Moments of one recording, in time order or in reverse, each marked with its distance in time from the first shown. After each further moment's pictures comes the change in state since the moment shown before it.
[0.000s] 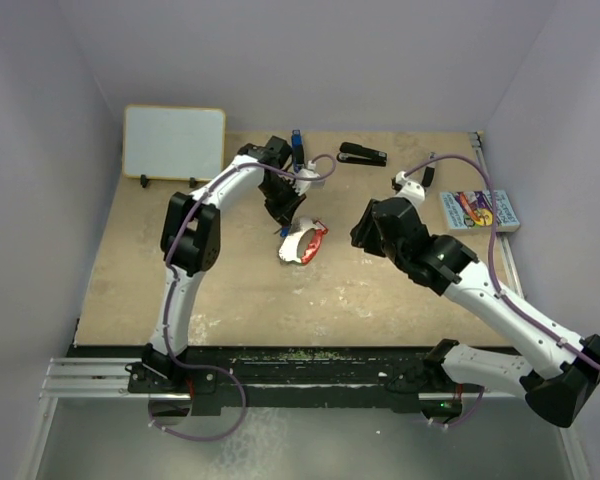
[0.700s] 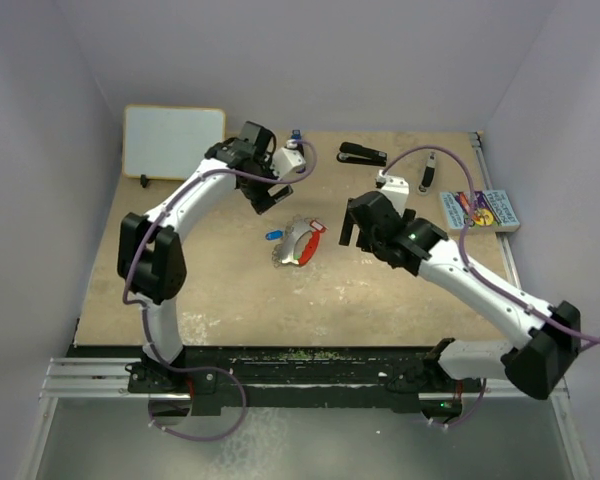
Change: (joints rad) left arm 0.008 -0.365 -0.299 0.238 -0.470 0.051; right arm 0.000 0.144 0.045 -0.094 0.119 -0.075
